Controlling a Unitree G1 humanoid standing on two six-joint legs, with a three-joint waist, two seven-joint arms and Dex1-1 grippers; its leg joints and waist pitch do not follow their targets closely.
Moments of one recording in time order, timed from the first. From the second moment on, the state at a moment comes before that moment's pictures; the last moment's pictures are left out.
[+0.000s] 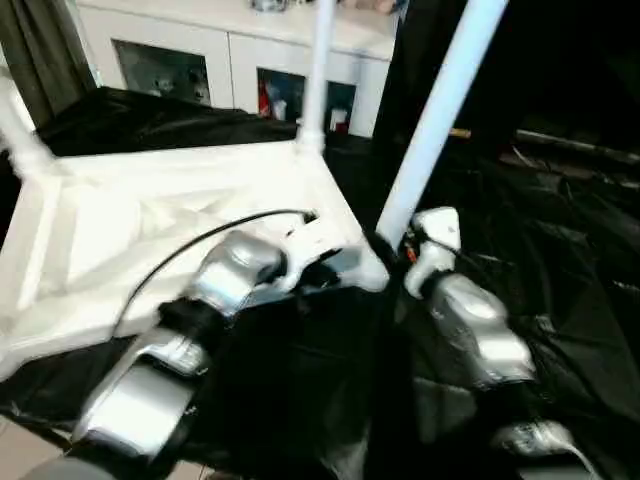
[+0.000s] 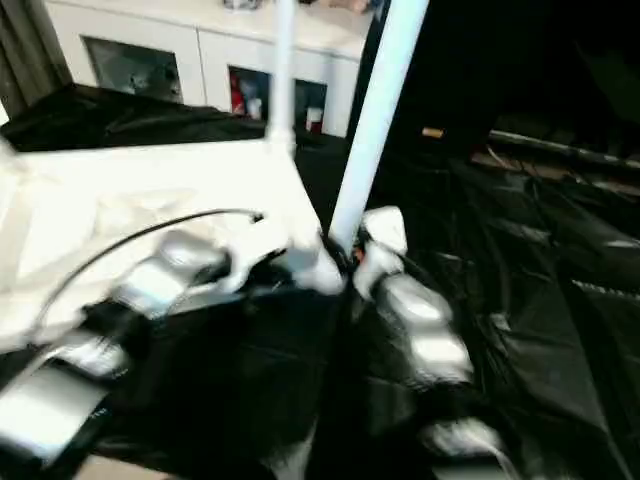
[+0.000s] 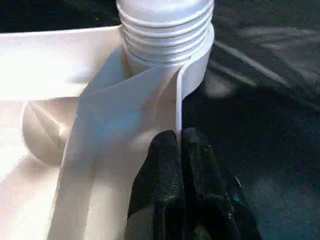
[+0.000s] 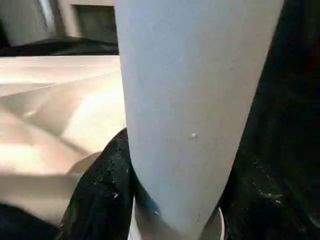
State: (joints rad) left arm -0.80 0.17 -0.35 0.79 0.16 0.29 -0.85; right arm -0.45 -0.03 -0.01 0.53 0.16 0.06 0.28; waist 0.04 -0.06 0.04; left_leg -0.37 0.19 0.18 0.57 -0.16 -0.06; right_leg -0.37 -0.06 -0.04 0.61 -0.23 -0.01
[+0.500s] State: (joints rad) left arm -0.84 0.14 -0.35 0.85 0.16 0.28 -0.80; right arm -0.48 0.00 -0.01 0.52 0.11 0.10 0.16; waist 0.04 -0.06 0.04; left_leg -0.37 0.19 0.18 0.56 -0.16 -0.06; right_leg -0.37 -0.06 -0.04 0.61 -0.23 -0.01
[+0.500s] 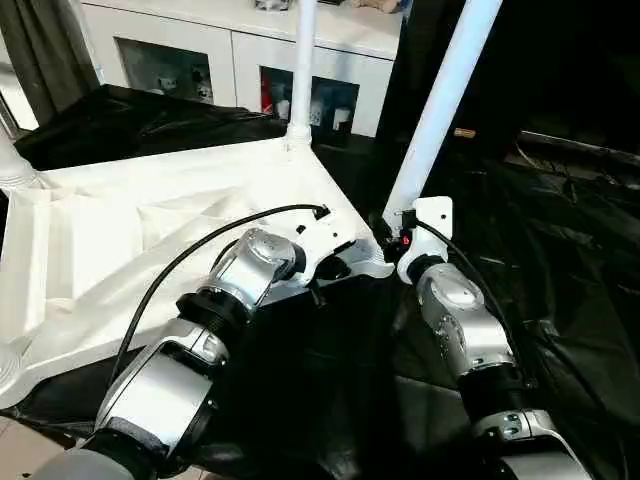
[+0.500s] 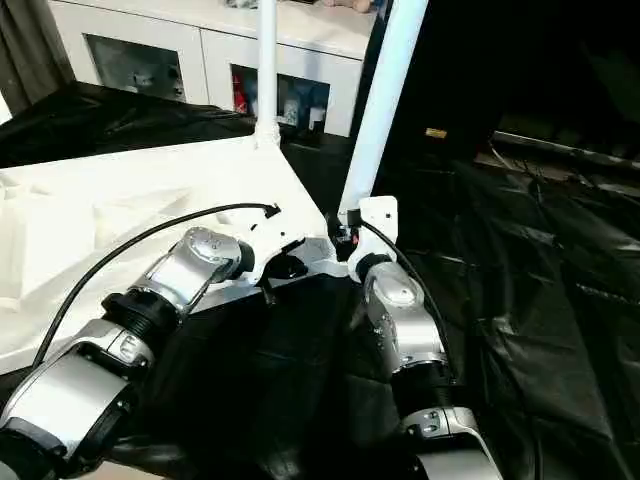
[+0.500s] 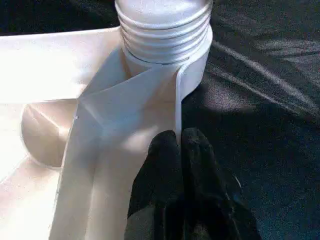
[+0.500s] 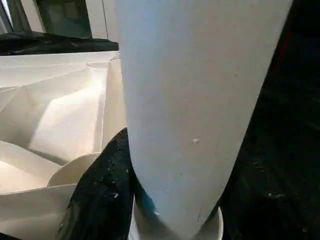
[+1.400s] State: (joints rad) left arm -0.86 0.16 -0.33 0.87 0.15 0.21 -0.80; right arm -0.43 -0.07 0.01 0.55 0.11 0.10 0.31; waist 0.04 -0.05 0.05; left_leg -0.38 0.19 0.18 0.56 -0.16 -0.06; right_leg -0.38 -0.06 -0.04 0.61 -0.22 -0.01
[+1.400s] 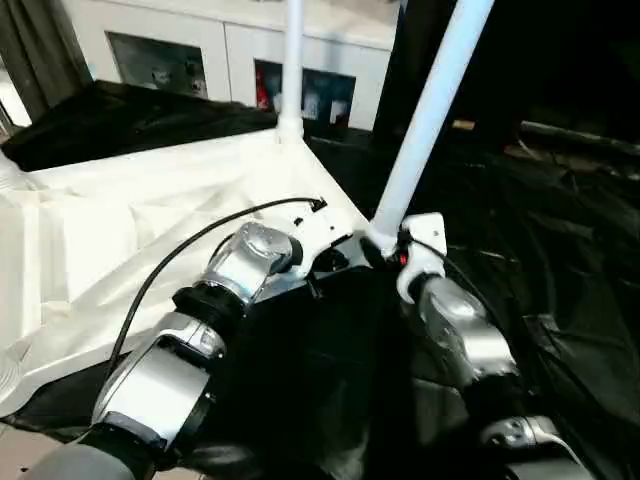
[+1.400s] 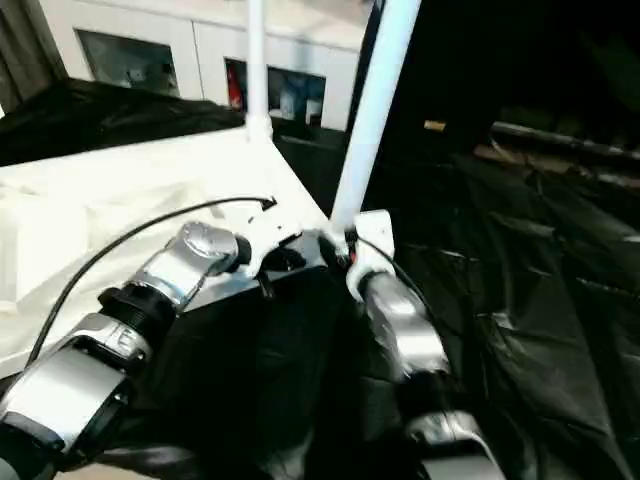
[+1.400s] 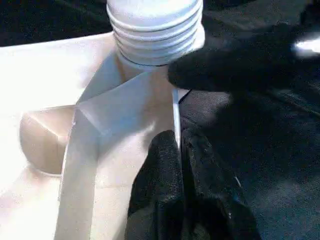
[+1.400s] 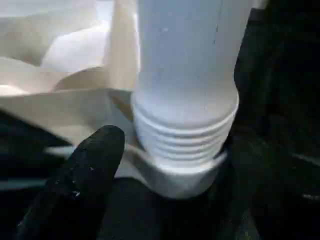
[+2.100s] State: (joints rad) left arm -0.75 0.28 -0.34 0.74 0.11 0.06 -1.05; right arm -0.33 -0.36 0.03 0.32 0.24 0.15 0.79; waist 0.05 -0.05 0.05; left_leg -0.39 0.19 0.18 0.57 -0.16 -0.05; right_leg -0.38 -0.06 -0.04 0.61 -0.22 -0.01
